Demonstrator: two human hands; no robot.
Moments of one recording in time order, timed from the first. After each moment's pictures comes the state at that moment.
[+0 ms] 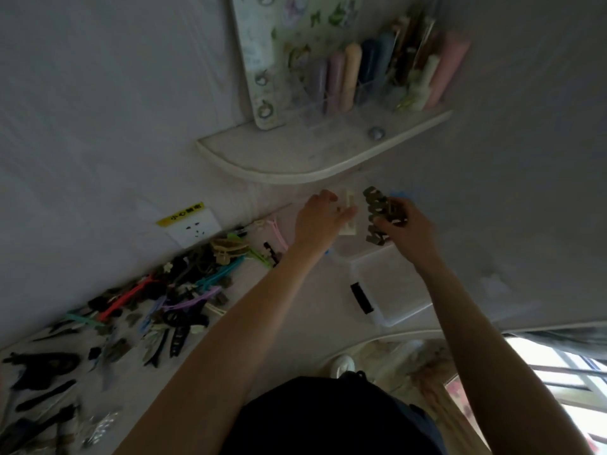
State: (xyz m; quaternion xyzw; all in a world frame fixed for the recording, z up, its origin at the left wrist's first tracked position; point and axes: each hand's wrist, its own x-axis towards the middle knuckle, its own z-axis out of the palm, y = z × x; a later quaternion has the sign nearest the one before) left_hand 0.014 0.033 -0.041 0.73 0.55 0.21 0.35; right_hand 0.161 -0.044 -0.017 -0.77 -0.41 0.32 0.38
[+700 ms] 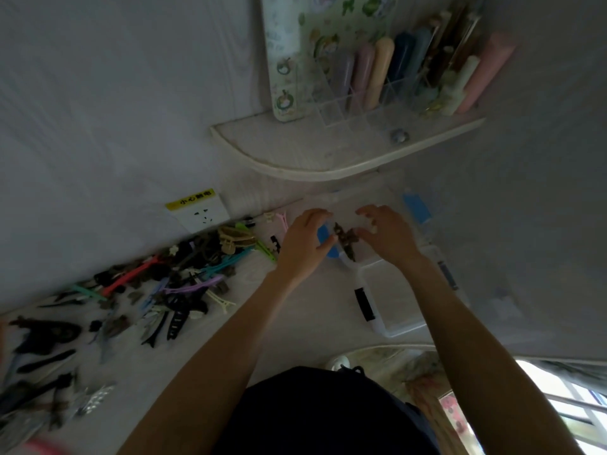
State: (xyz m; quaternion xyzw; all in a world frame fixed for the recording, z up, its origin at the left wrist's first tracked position) left_hand -0.031 0.010 -0.082 0.78 0.49 0.28 0.29; right_hand 0.149 -0.006 -0.049 -0.73 -0.61 0.27 0.16
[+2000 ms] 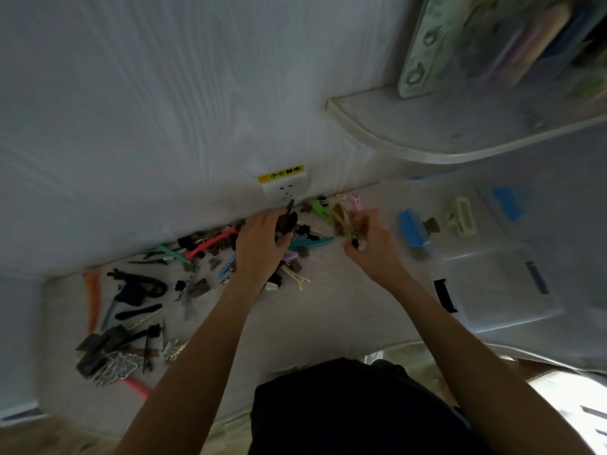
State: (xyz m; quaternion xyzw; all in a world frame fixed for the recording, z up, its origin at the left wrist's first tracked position) left_hand -0.231 -0.009 -0.088 0.74 0.64 0.20 0.10; right_hand -0.011 -0.027 -0.082 -0.61 -0.62 0.36 0.32
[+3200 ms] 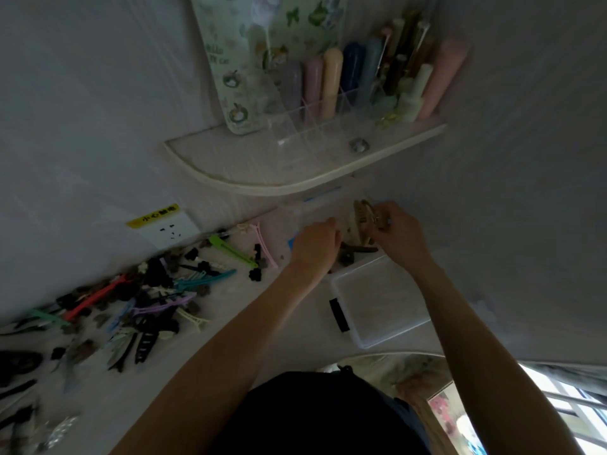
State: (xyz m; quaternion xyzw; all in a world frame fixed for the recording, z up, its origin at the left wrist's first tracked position) left_hand 0.044 0.017 -0.046 0.82 0.53 0.11 0.21; right_hand 0.201 -0.012 -0.027 -0.76 -0.54 0.24 0.25
